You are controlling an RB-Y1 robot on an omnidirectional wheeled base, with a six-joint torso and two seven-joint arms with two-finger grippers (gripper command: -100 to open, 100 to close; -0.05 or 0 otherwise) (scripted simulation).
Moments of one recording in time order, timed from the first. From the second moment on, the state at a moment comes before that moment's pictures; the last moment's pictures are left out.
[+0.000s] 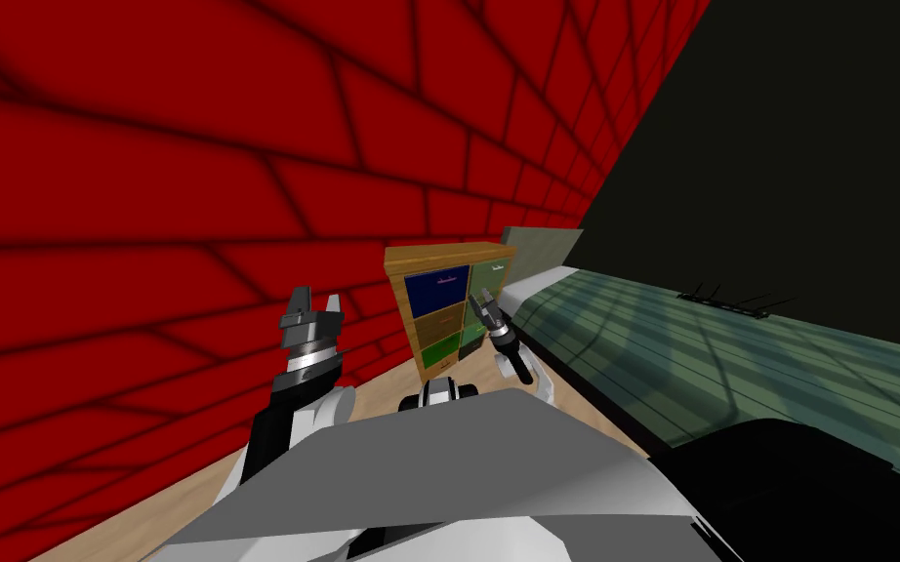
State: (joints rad) left arm 0.48 -0.04 0.03 -2.32 0.06 -0.44 -0.08; right arm 0.27 -0.20 0.04 -1.95 0.37 -0.73 0.59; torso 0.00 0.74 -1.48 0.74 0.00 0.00
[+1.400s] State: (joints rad) left arm 0.48 -0.04 0.03 -2.32 0.06 -0.44 -0.08; right arm 0.20 -0.24 0.07 -1.77 0.50 -0.81 0.98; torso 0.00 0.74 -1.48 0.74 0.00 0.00
